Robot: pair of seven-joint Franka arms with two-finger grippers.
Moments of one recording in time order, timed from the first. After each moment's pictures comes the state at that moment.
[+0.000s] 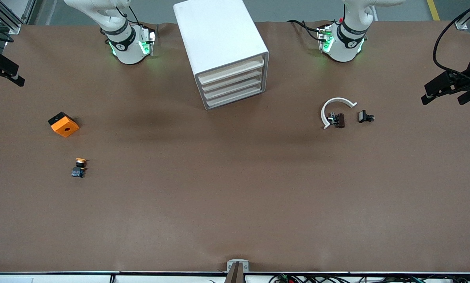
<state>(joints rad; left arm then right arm) -0.07 -0.02 0.06 -1.53 -0.04 1.56 -0.02 -0.03 -0.11 -0.06 -1.56 0.03 1.47 -0.11</state>
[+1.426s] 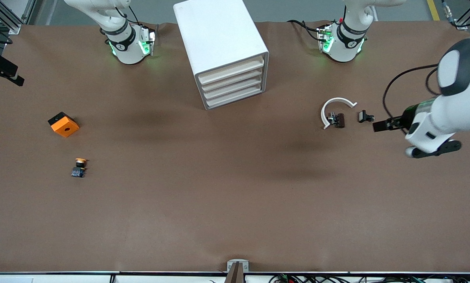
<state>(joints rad) -0.13 0.28 0.01 -1.55 -0.07 1.54 -0.37 -0.04 -0.11 -0.05 -1.57 0.03 1.45 -0.06</state>
